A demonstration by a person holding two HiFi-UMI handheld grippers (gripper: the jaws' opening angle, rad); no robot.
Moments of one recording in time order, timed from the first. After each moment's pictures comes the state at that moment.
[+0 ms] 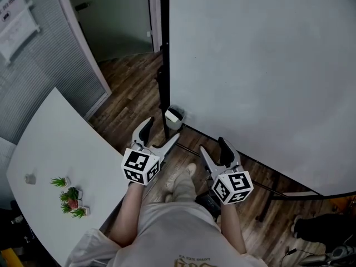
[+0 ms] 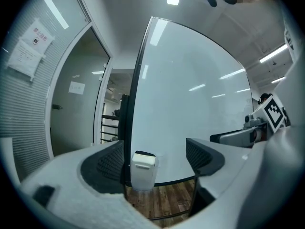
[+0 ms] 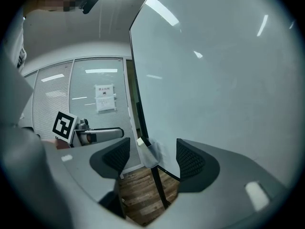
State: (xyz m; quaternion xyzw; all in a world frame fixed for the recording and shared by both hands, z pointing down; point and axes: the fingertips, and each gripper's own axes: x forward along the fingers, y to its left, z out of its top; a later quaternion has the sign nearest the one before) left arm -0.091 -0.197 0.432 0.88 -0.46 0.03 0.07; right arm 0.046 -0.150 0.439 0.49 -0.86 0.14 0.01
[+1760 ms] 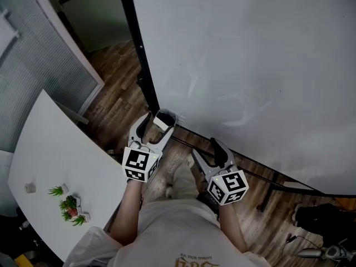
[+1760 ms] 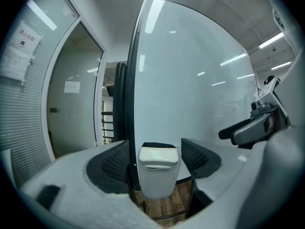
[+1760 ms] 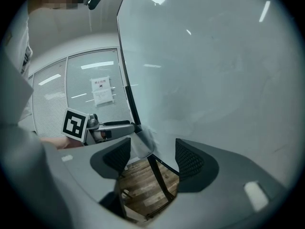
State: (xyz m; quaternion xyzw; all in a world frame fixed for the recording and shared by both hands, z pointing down) left arm -0.075 -0.269 0.482 0.88 -0.47 0.09 0.06; right arm 0.047 -0.197 0.489 0.47 -0.86 0.19 0.06
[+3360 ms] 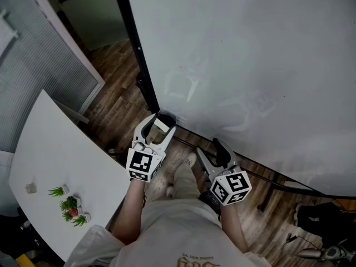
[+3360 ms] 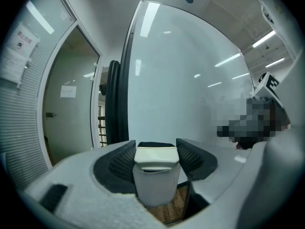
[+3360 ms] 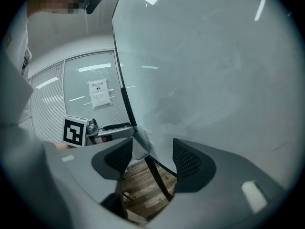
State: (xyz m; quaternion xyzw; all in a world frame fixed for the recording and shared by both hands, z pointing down) left arm -0.063 -0.276 0.487 0.89 -0.46 0.08 0.03; right arm 0.058 -0.206 0.491 0.47 -0.86 0.20 0.04
